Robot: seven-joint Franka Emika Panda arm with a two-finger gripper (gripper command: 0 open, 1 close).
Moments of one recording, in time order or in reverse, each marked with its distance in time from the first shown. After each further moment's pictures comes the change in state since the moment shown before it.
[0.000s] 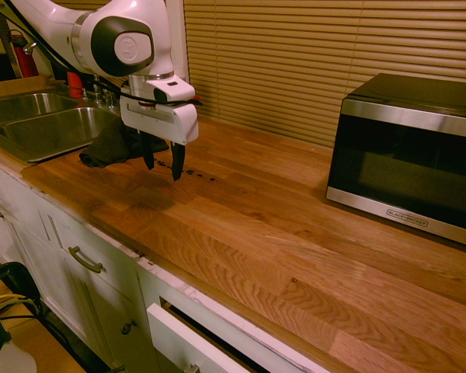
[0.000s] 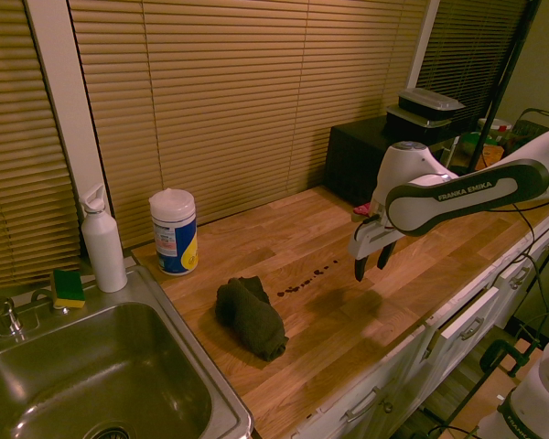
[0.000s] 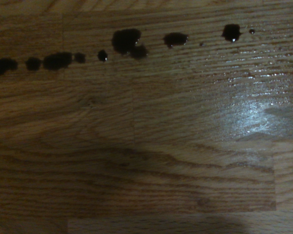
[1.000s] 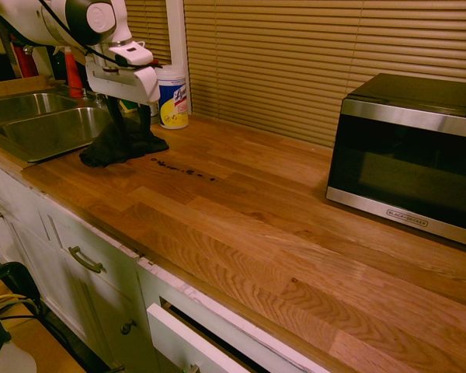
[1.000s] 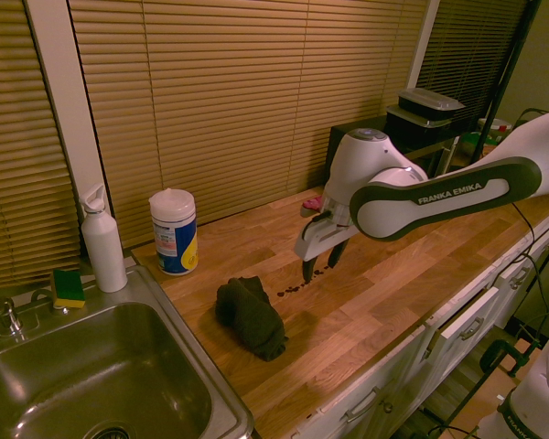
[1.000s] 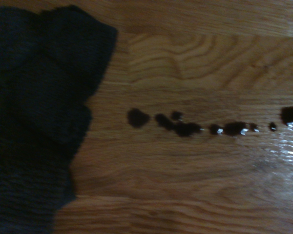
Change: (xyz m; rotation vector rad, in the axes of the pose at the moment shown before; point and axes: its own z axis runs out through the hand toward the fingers) arm -0.094 -0.128 -0.051 0.113 0.055 -0.093
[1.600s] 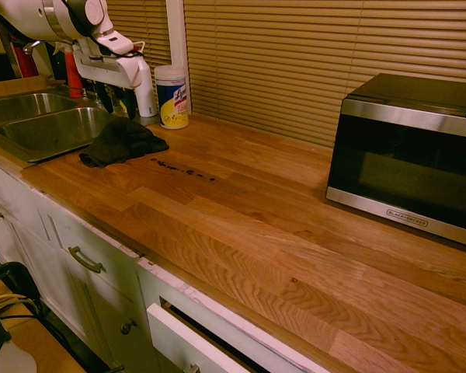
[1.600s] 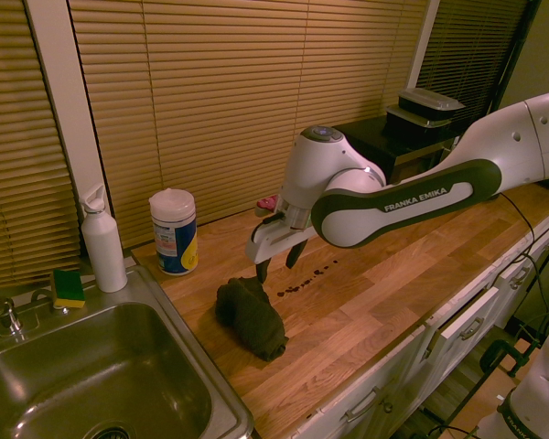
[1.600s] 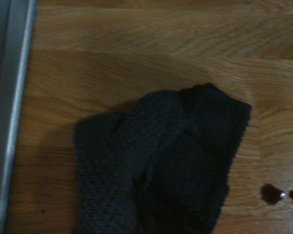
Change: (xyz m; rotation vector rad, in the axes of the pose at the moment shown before) arm -0.039 -0.099 -0.005 0.071 0.037 -0.010
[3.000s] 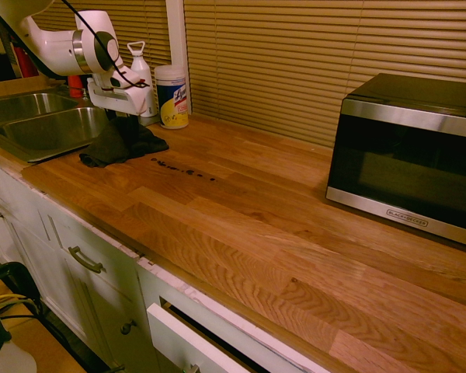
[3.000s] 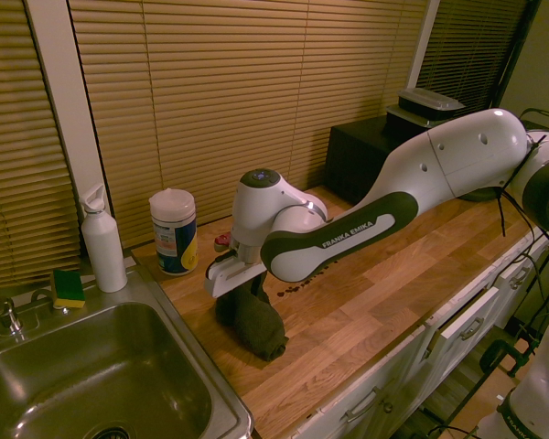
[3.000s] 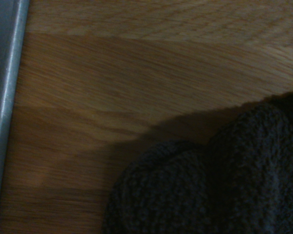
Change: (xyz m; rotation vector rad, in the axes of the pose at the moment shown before) arm -0.007 -0.048 0.101 -0.088 -0.007 0.005
